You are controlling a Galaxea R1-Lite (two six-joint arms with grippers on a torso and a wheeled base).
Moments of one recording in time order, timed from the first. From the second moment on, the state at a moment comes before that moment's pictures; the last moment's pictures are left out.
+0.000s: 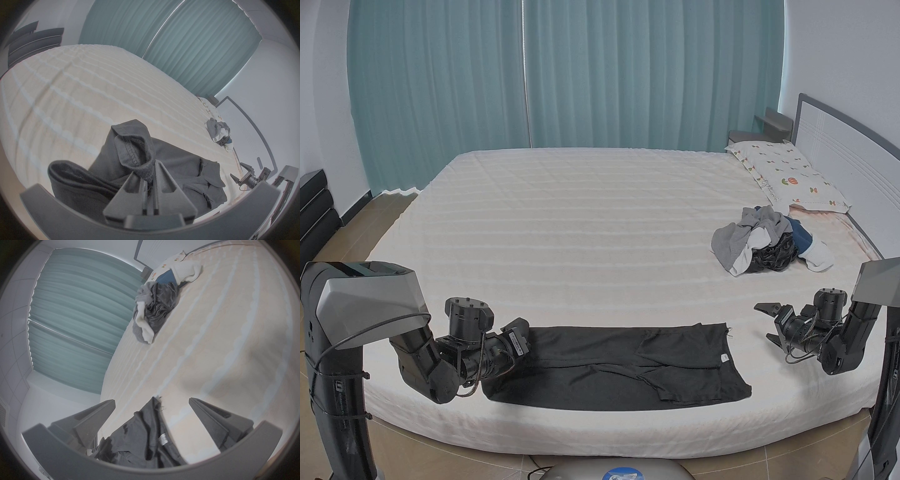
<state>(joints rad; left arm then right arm) -0.30 2.28 -0.65 -1.05 -0.04 -0.65 -0.12 2.37 -0.63 -1.27 0.40 0.90</state>
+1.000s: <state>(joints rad) -0.58 2.21 -1.01 -0.49 0.11 -0.68 -0.12 2.38 -0.62 -1.27 0.40 0.89</state>
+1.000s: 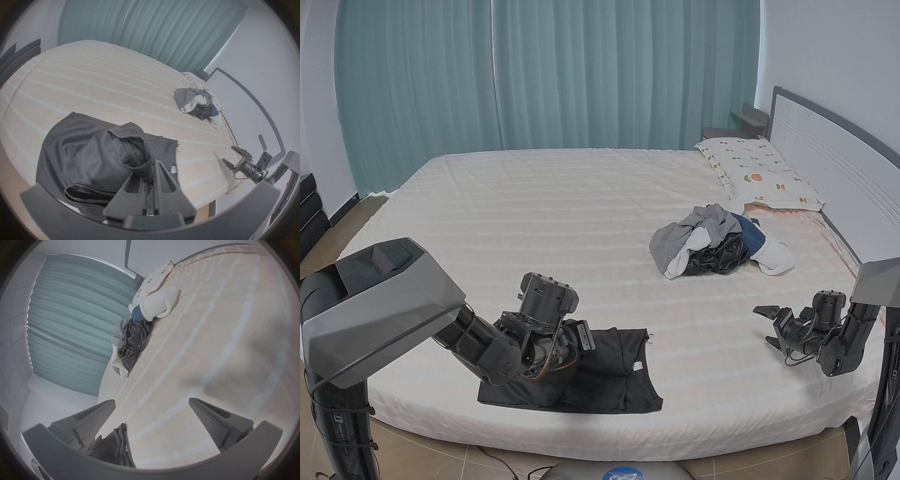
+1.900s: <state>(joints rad) -0.62 2.31 -1.14 -0.45 0.16 -0.86 -0.11 2.39 -0.62 -1.27 0.40 0.87</state>
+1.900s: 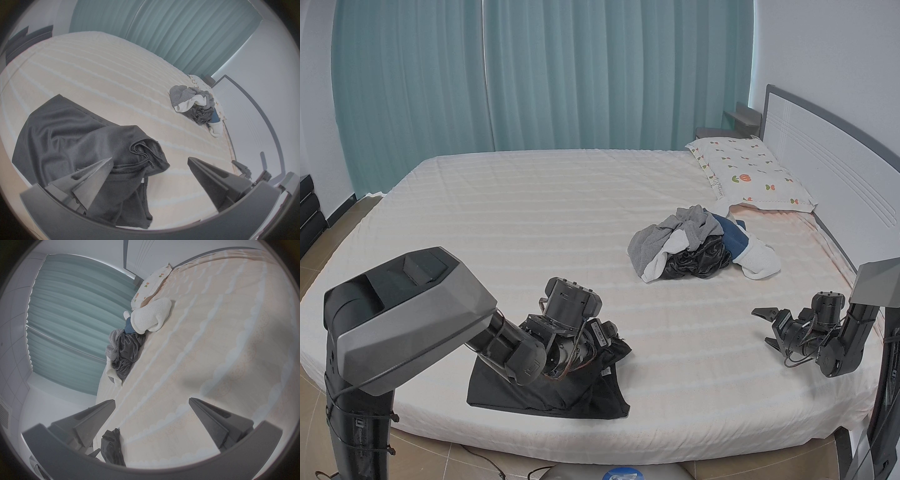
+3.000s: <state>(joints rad) -0.18 2.16 -0.59 -0.96 -0.24 -1.13 -0.09 2.38 -0.59 -1.27 0.38 0.85</state>
